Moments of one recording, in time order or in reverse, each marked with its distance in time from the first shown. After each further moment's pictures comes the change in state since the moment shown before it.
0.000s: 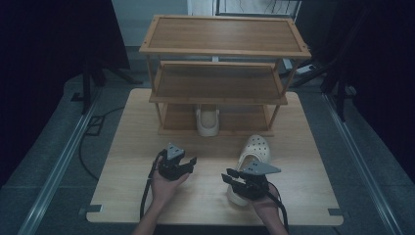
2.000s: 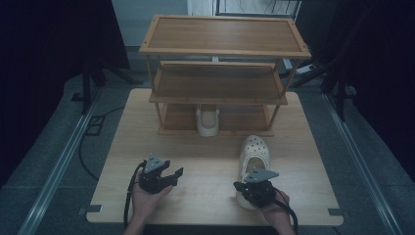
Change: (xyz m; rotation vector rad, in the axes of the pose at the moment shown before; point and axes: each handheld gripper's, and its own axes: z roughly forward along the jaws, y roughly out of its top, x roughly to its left) left arm 0.015 -0.024 -0.048 -0.023 -0.036 -0.026; right arm -0.006 -0.021 -0.016 0.231 -0.056 -0.101
